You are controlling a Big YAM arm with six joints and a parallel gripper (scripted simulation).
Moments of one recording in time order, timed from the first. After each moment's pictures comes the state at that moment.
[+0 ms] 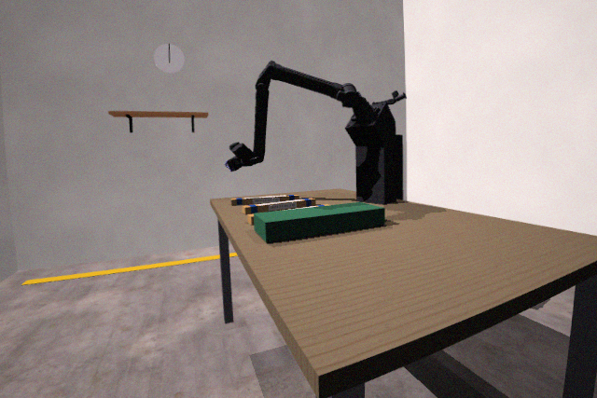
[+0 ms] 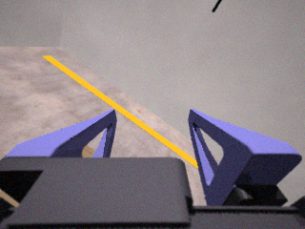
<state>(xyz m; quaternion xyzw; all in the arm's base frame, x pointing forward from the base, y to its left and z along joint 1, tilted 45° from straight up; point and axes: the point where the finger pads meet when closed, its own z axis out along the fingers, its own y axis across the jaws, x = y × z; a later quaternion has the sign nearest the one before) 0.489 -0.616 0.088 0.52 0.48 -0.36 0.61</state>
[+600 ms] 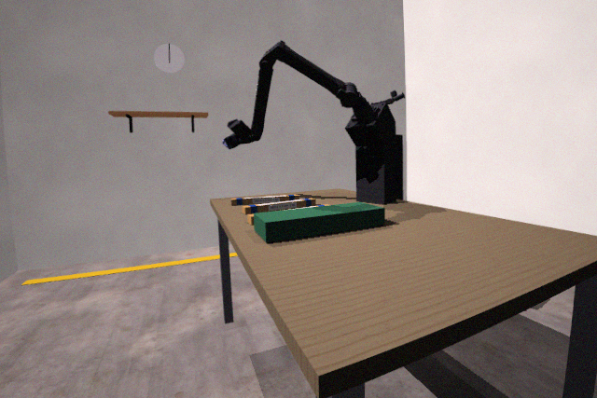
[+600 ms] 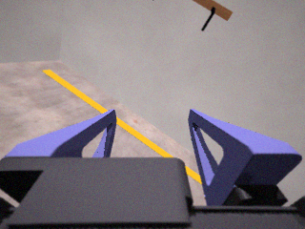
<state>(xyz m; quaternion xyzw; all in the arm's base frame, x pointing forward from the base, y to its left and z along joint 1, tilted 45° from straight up) 0.406 -0.638 0.179 0.52 0.46 -0.36 0.62</state>
